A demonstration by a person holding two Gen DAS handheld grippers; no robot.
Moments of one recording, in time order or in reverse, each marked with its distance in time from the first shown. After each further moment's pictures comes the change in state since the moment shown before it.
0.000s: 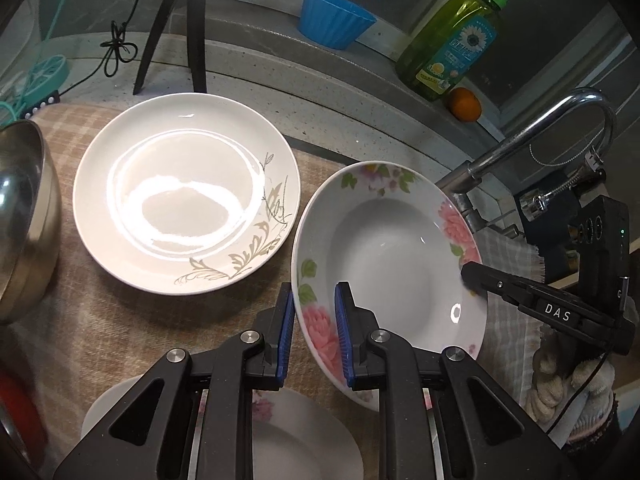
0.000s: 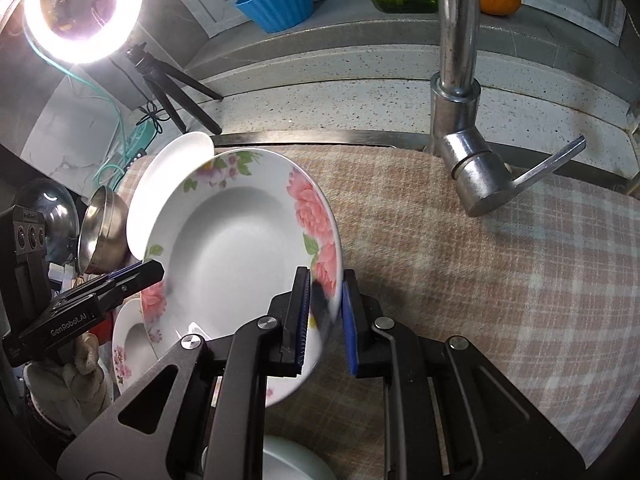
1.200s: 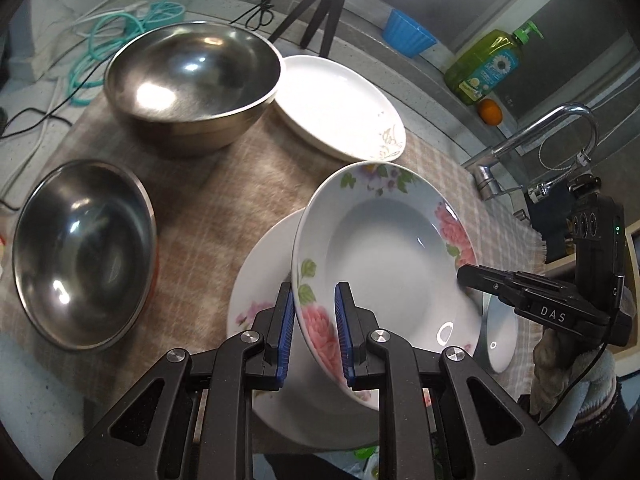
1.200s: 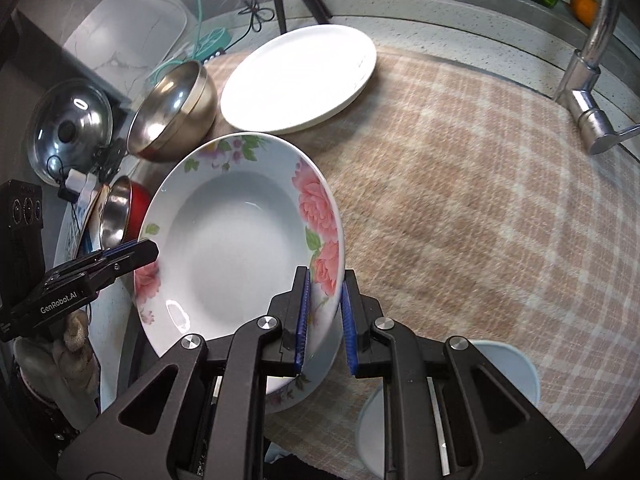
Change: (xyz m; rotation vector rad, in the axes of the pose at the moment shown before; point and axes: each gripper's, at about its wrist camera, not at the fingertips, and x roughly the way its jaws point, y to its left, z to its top) left arm -0.094 0.092 -0.095 -0.123 0.004 0.041; right arm 0.020 0.132 -0.088 -0.193 0.146 0.036
